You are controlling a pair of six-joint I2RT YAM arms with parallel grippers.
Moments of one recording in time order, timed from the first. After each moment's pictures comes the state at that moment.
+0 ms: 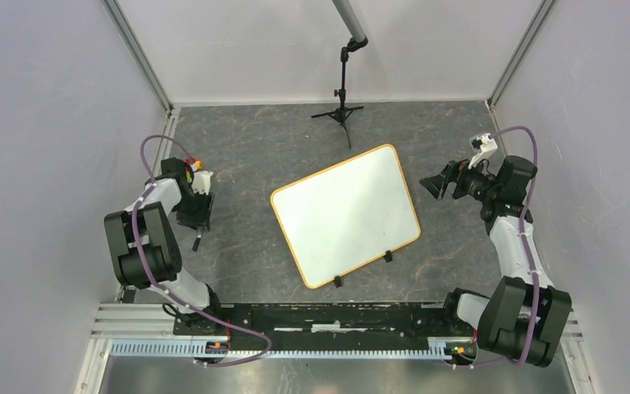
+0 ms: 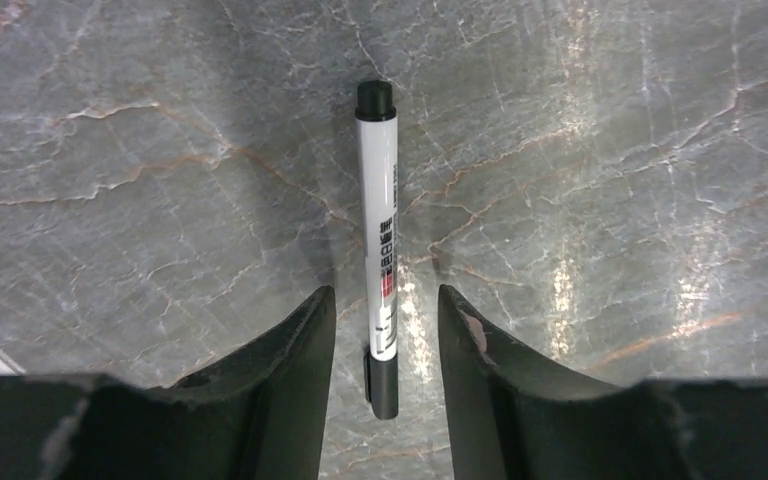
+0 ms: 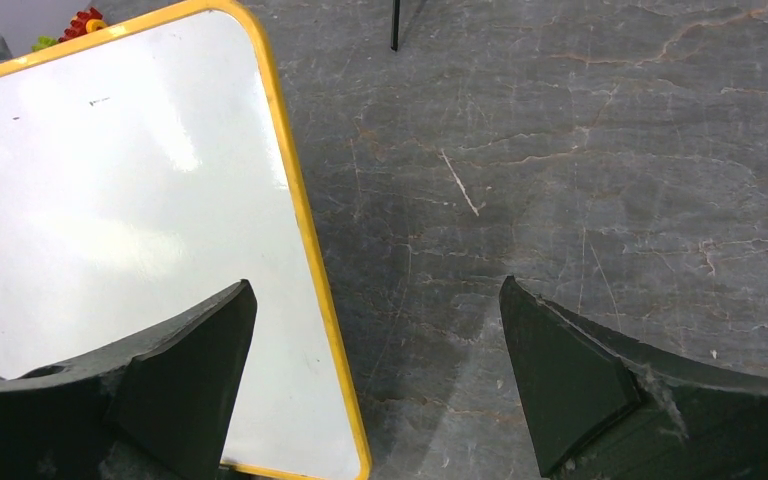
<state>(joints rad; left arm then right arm) 0.27 1.60 0.94 -0.68 0.11 0.44 -0.31 1.13 0.67 0.01 -0.90 -0.01</state>
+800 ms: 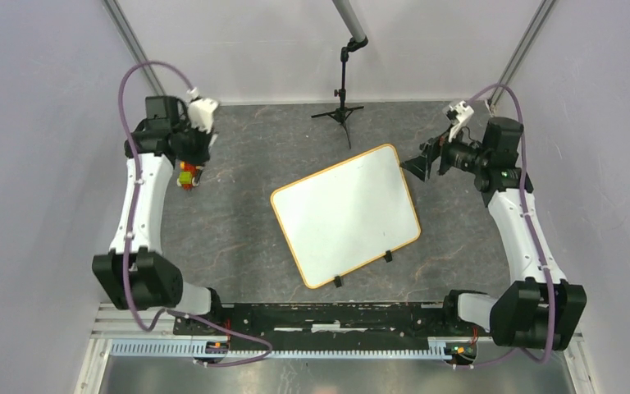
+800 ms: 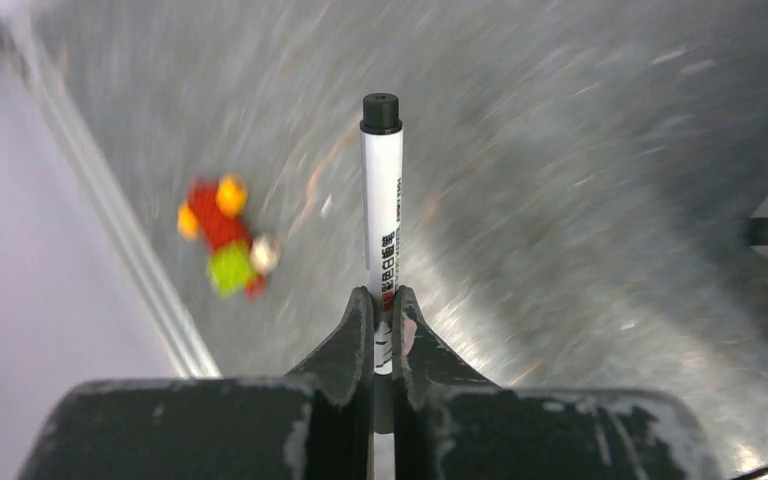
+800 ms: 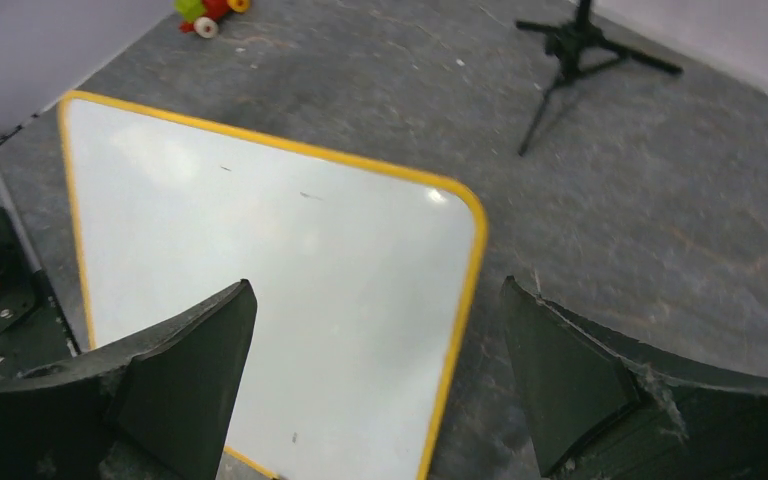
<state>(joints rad) 0.08 1.43 1.48 -0.91 0.23 0.46 -0.08 1.21 1.05 -0.29 -0.91 -0.14</state>
